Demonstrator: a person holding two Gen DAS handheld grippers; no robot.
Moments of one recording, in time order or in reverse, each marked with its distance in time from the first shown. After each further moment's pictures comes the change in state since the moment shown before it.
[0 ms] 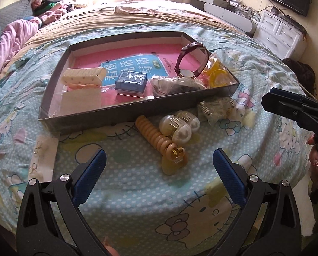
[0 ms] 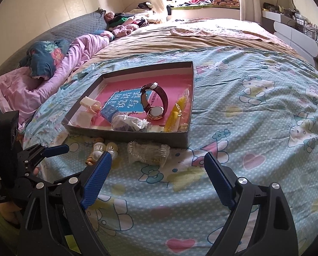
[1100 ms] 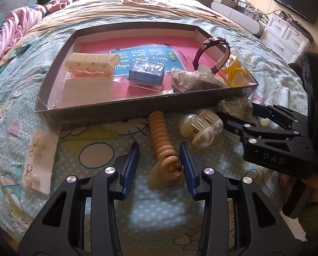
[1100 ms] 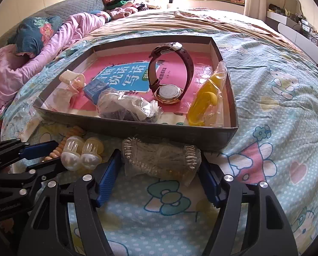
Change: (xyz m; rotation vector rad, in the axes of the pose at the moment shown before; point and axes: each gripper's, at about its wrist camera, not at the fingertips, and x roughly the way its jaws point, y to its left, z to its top) left arm 0.020 0.022 0.002 -0.050 0.029 -0.006; right arm 0.088 0.029 -0.007 -0.063 0.077 -0.076
